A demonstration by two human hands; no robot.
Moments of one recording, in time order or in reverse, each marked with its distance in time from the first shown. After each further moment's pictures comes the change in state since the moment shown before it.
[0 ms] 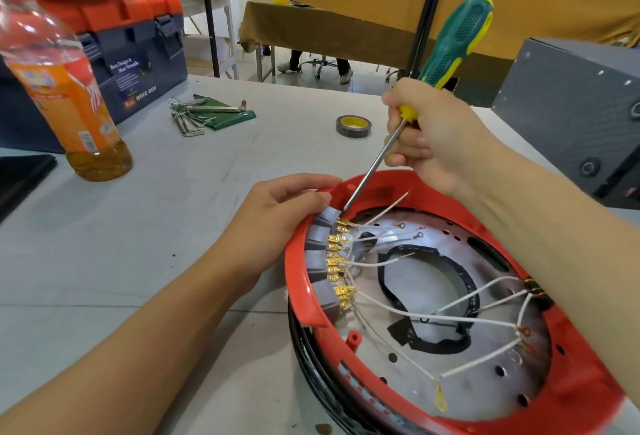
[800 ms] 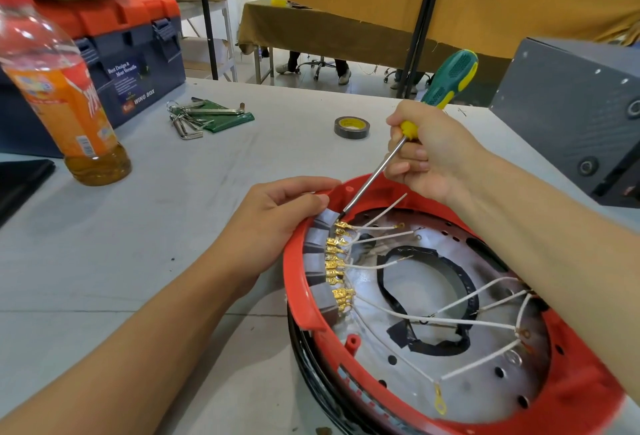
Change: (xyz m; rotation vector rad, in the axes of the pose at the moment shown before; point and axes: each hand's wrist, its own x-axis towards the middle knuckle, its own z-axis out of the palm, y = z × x) left_hand 0.002 -0.001 -0.002 0.023 -0.018 -0.005; right_hand 0.005 0.012 -0.006 0.235 0.132 0.247
